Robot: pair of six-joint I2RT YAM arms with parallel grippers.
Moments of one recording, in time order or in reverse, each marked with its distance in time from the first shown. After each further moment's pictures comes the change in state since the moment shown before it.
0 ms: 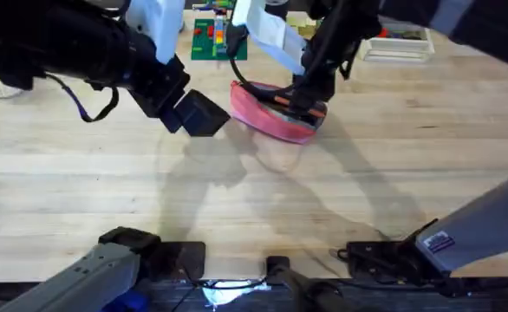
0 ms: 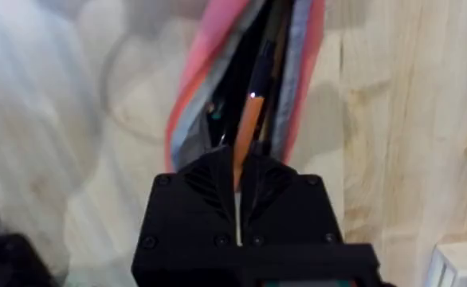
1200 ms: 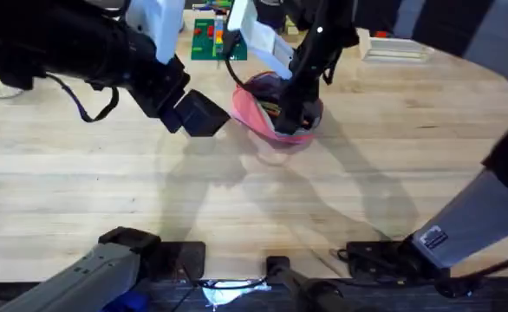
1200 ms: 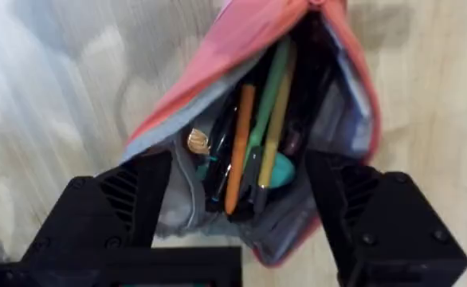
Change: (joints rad) left arm 0.000 0.000 0.000 0.000 0.000 0.000; right arm -0.007 0.096 -0.001 0.079 -0.103 0.012
